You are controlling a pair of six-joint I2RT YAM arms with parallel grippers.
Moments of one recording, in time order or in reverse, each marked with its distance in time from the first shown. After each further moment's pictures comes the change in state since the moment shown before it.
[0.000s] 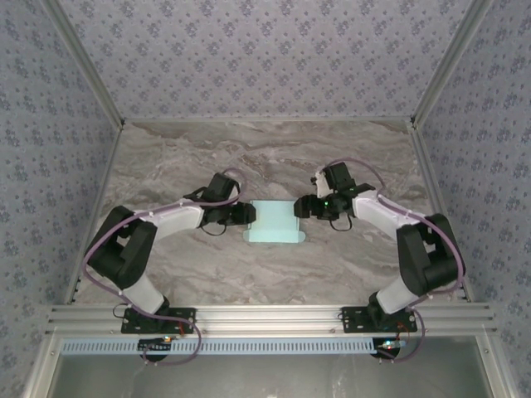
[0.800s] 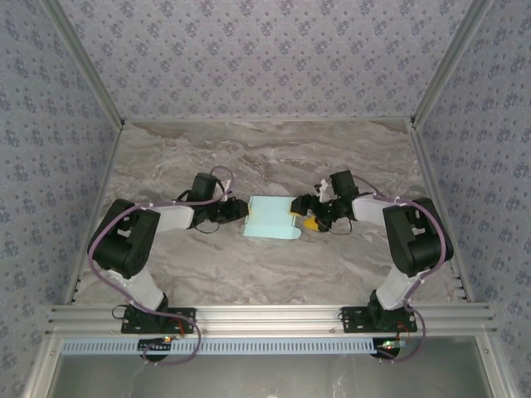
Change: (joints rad) left arm 0.151 0.063 -0.114 0.315 0.311 -0.055; right arm -0.078 0.121 -0.120 0.301 -0.351 0.345
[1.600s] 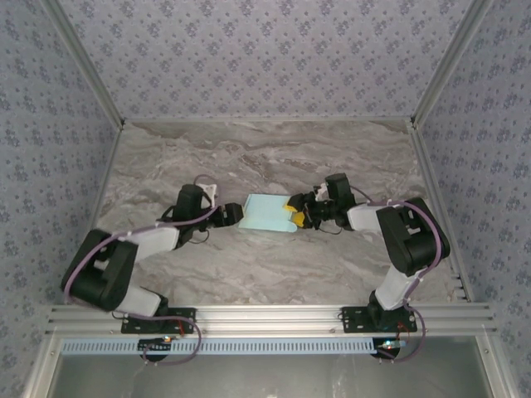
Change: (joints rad) left arm -0.005 -0.330 -0.261 0.168 -0.190 0.097; right arm 0.053 0.010 -0.102 0.389 -0.027 0.573
